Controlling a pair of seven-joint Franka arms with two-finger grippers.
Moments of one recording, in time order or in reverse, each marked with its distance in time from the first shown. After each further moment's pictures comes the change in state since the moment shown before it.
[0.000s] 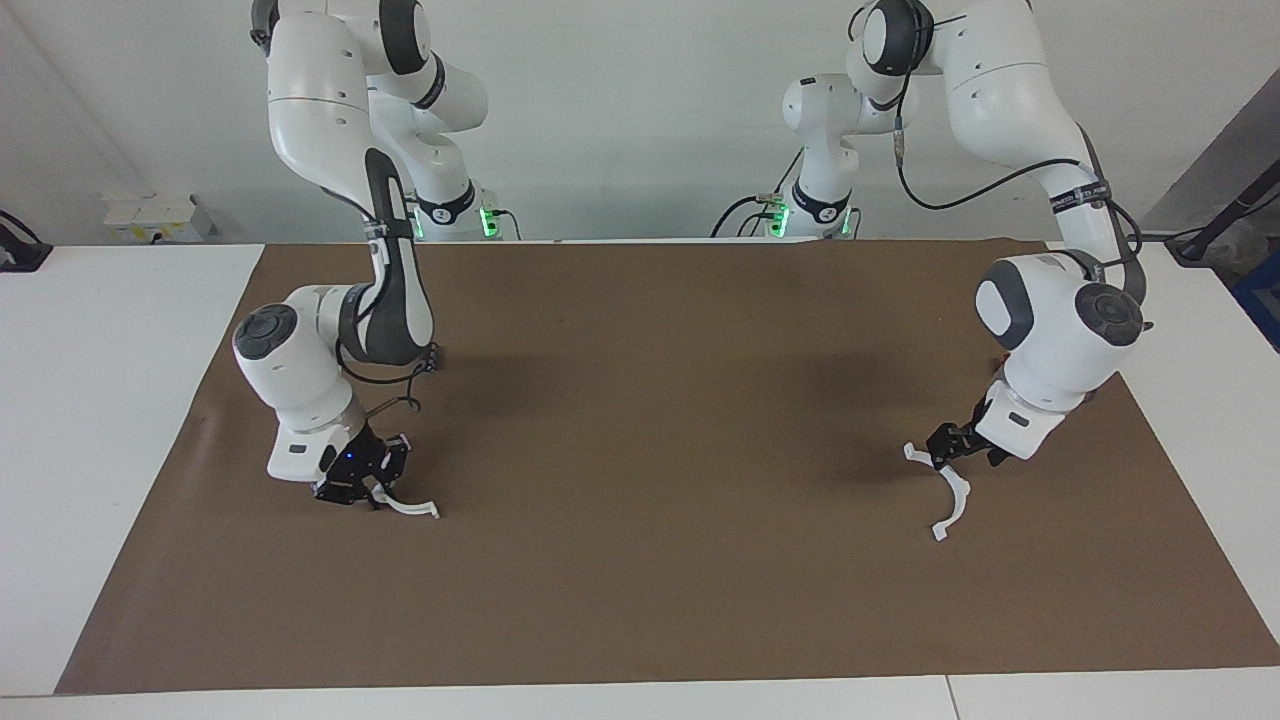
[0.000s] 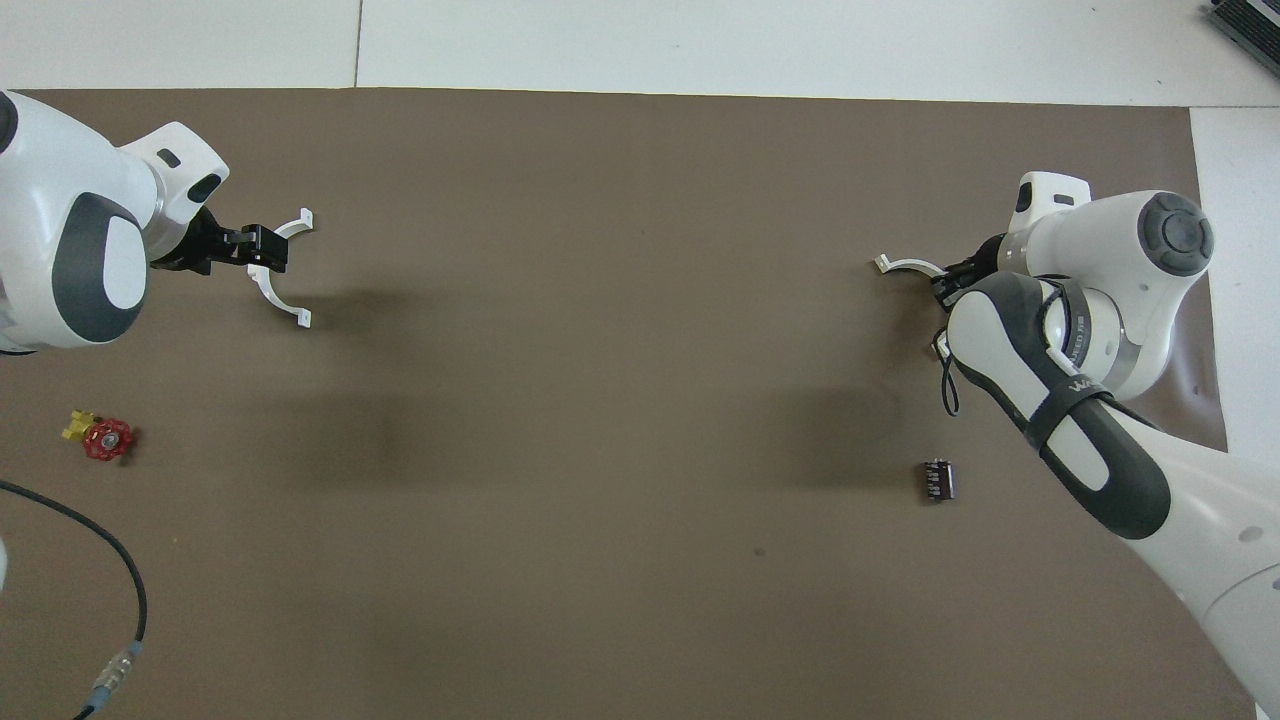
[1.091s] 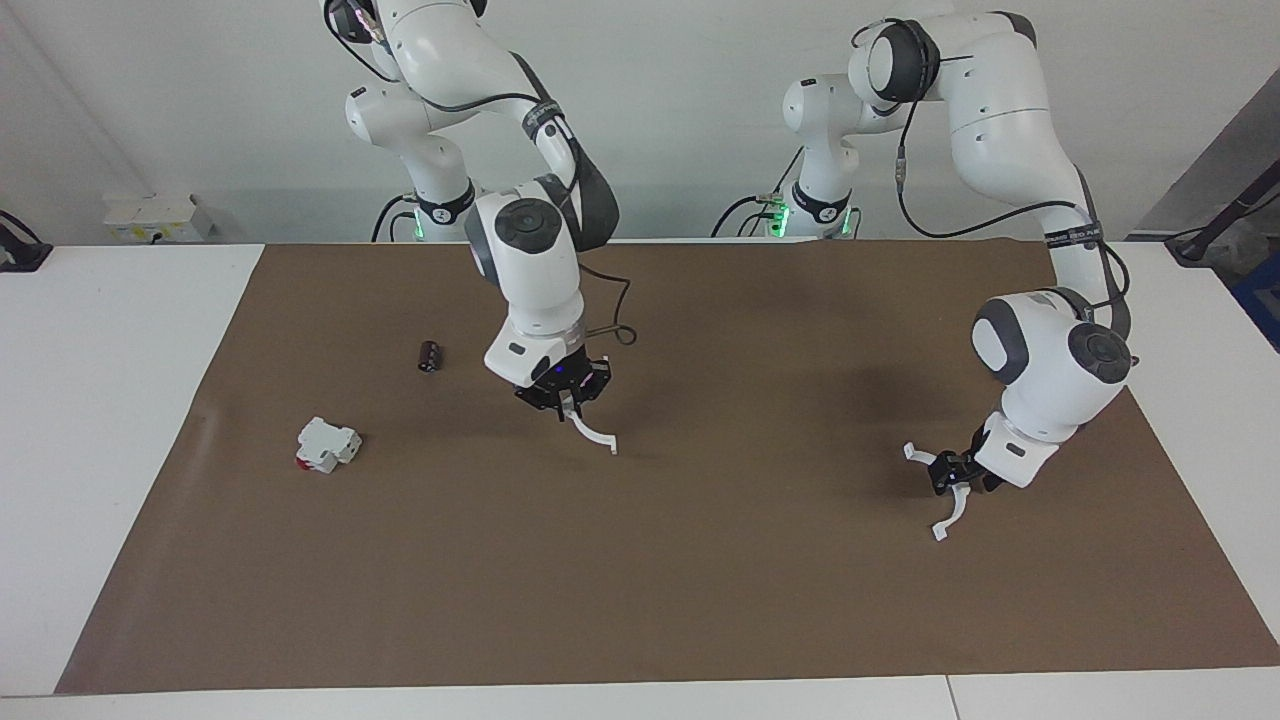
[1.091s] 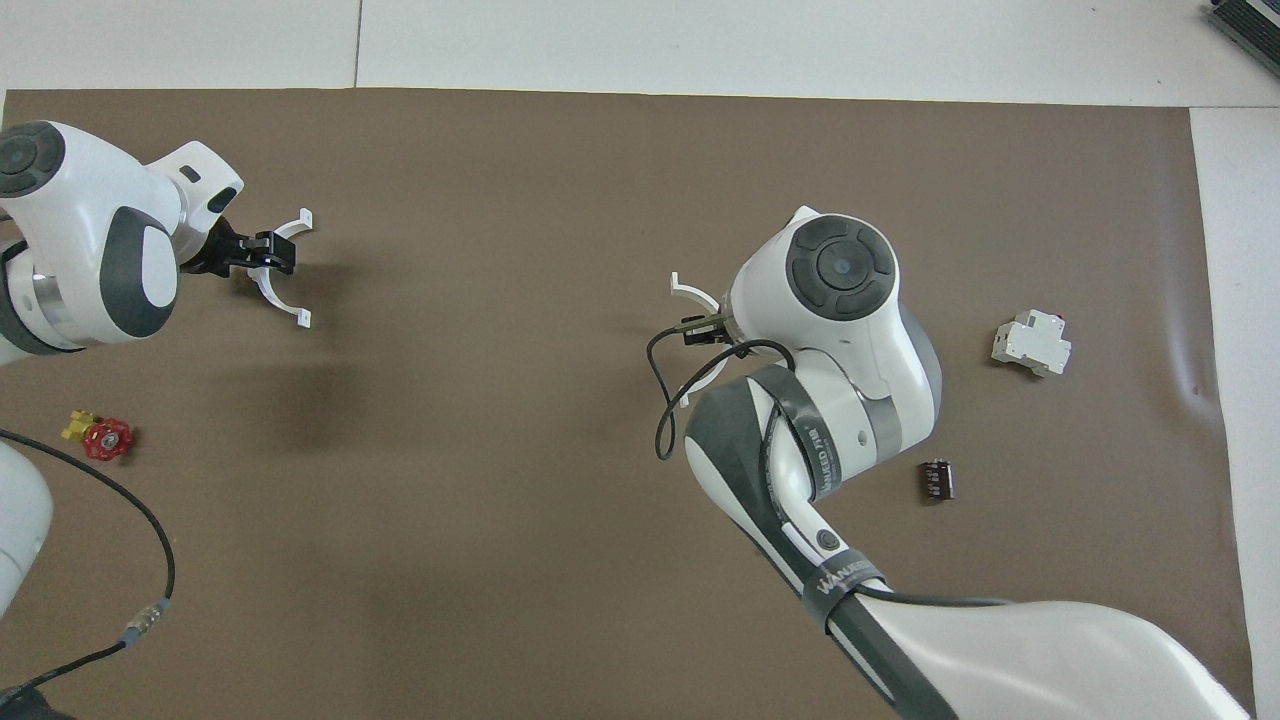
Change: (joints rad) left arm 0.034 0.090 -0.013 0.017 -0.029 0.094 0.033; right arm 0.481 -0.123 0.003 0.069 -0.137 -0.229 0.981
